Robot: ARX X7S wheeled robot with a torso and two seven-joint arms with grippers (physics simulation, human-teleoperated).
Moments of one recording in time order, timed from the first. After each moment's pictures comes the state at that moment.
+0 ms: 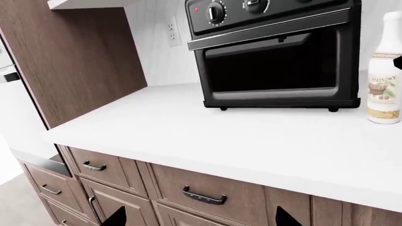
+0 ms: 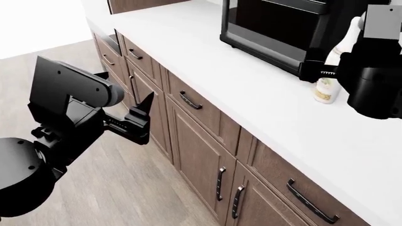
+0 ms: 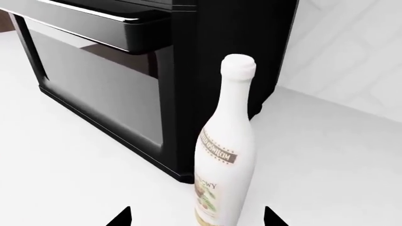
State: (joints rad) left arm -0.86 -0.83 0.33 0.61 -1.25 -0.91 -0.45; right arm 1.35 0.75 -0.70 0.16 1.46 0.87 0.95
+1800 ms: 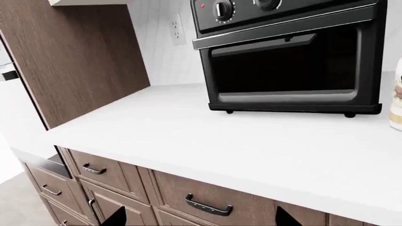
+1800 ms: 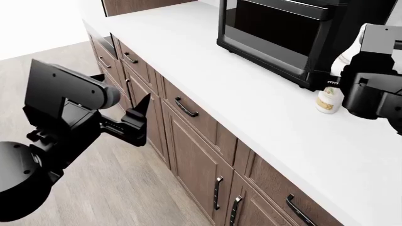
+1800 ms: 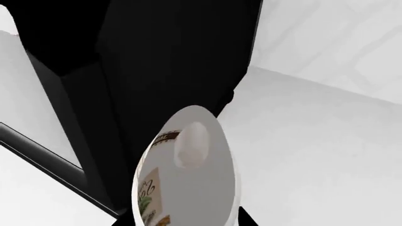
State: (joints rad) left arm -0.84 -0.86 0.33 0.62 -1.28 -0.89 -0.48; right arm 1.34 0.69 -0.75 0.42 1.33 0.78 0.87
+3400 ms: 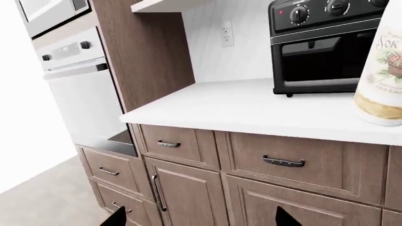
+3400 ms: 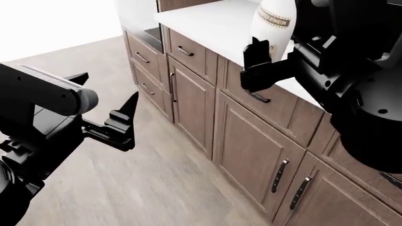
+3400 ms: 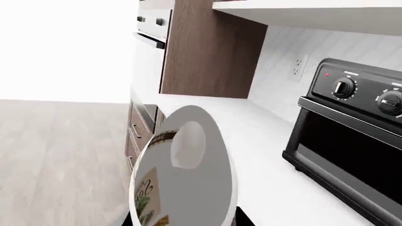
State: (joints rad) left arm -0.78 -0.95 0.24 0.71 -1.39 -0.84 -0.55; right arm 1.47 0.74 -0.67 -0.43 1.77 0.96 1.09
